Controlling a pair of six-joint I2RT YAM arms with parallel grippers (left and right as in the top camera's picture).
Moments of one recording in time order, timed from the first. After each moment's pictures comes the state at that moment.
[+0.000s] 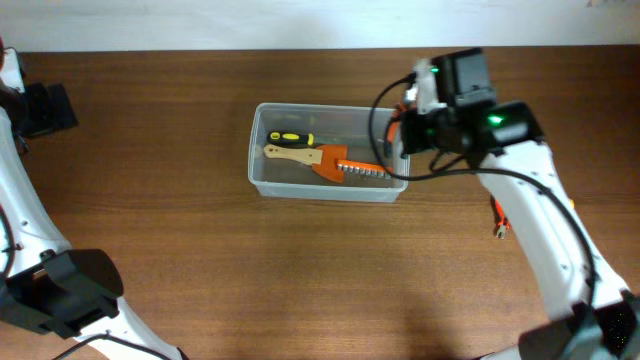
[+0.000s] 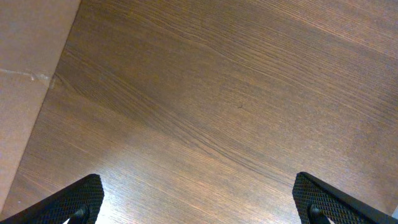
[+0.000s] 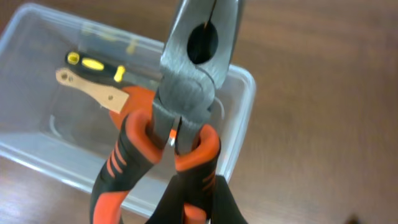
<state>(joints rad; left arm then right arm) 0.47 2.02 2.35 -1.45 -0.08 0.08 0.27 1.68 1.61 -0.90 -0.05 0.00</state>
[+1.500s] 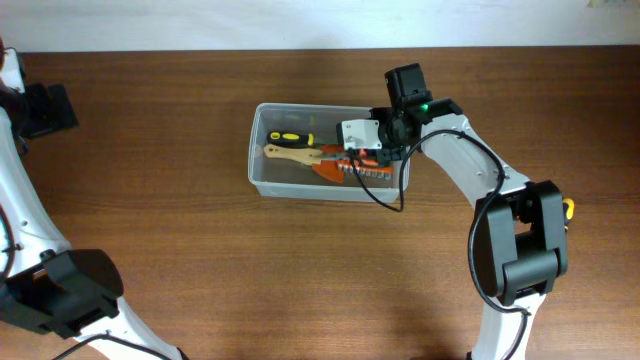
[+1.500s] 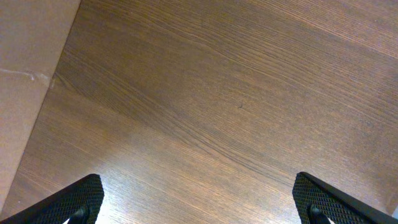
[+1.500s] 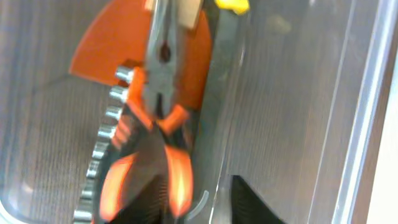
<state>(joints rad) 0.47 2.02 2.35 -1.45 -0.08 0.08 0.26 2.09 1.61 -0.64 -0.26 -1.41</state>
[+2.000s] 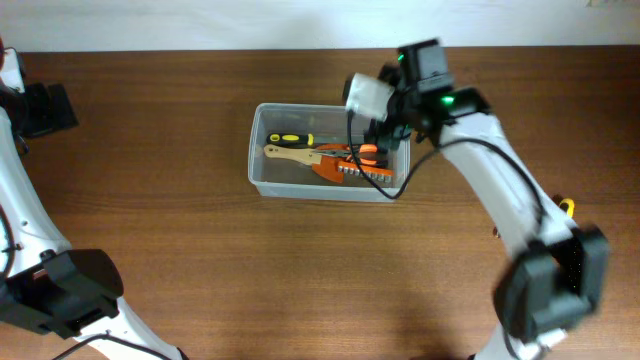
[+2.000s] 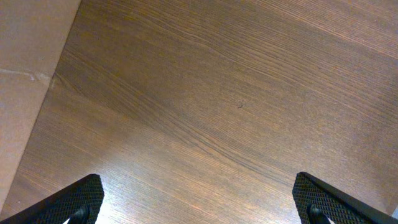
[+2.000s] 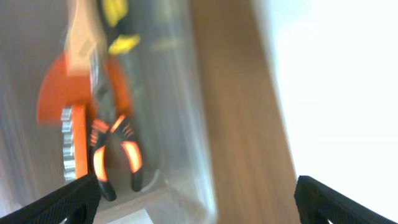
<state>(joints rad) 0.47 2.02 2.35 -1.45 -0.08 0.08 0.28 1.85 1.67 -0.66 -0.16 -0.99</state>
